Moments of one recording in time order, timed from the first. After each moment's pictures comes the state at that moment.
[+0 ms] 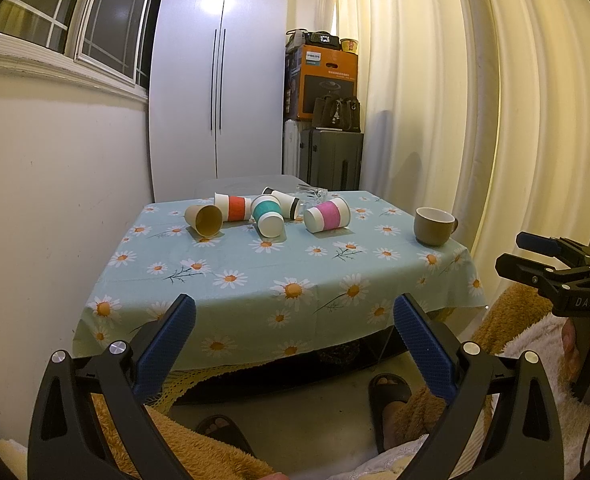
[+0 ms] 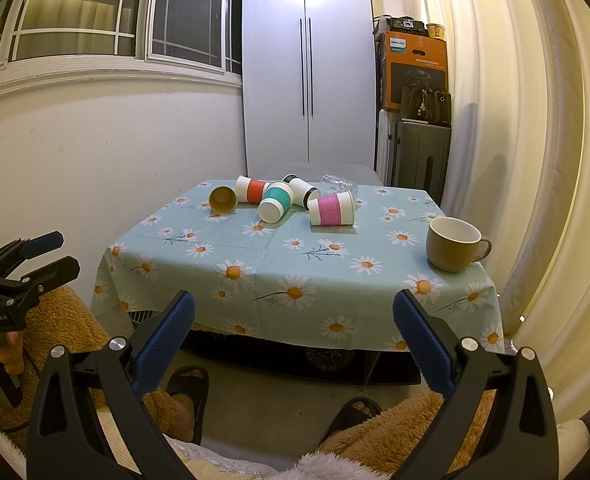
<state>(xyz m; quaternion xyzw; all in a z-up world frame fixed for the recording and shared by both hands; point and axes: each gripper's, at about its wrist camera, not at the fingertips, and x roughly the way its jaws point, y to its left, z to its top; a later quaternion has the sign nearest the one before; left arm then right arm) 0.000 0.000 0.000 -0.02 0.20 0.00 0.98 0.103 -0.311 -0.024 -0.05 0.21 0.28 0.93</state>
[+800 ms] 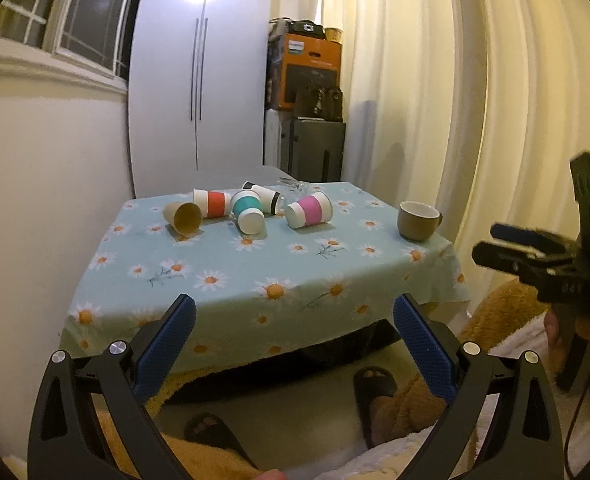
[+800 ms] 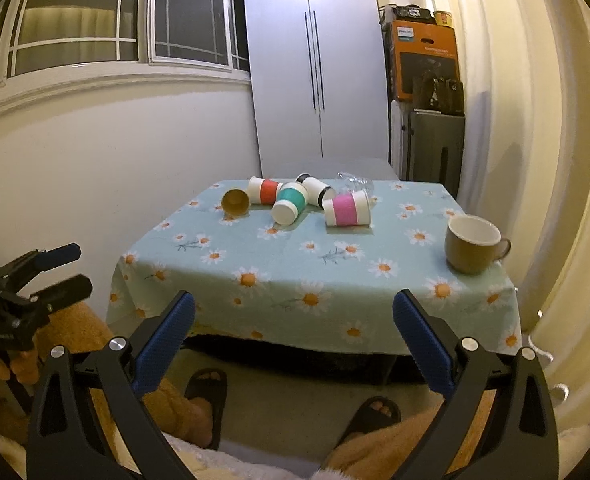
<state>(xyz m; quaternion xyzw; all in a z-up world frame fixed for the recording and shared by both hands) 0.024 -0.005 0.015 -0.01 0.23 -0.04 0.97 0.134 -0.296 -0.007 -0.03 0.23 0.31 0.92</state>
